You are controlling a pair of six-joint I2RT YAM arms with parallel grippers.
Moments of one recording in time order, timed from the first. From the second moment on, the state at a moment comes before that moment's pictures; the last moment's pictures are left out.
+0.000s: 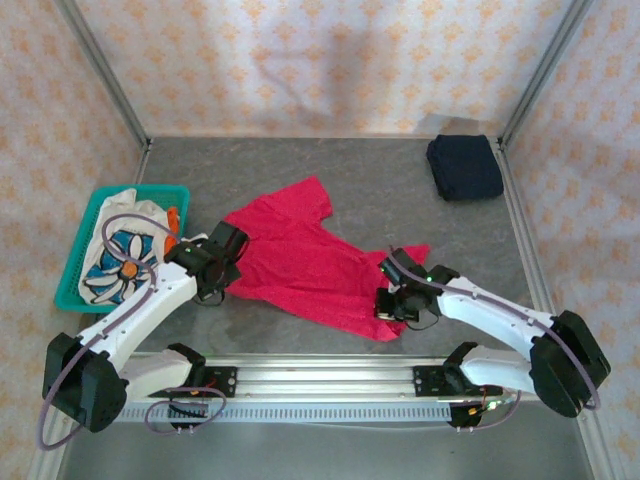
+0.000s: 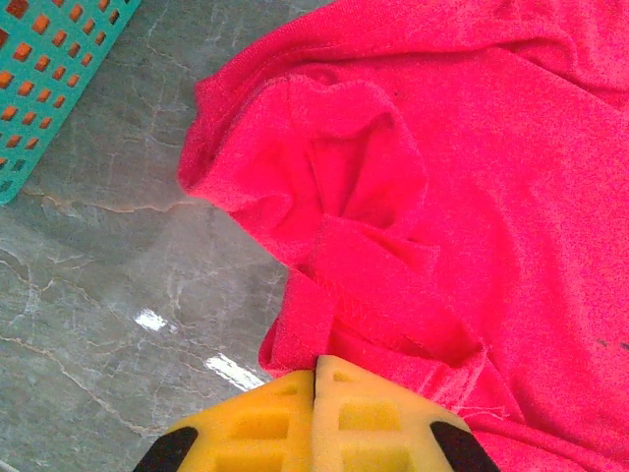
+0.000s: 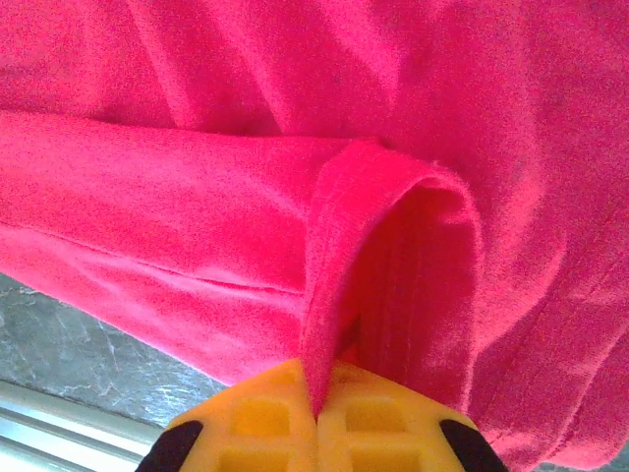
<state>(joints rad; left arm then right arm) -0.40 1.12 0.83 -1.03 -0.33 -1.04 0.70 1.15 0.61 -0.72 -0.22 0.79</state>
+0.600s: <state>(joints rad) -0.40 1.10 0.83 -1.03 -0.33 -1.04 0.70 1.15 0.64 -0.73 -0.19 0.77</state>
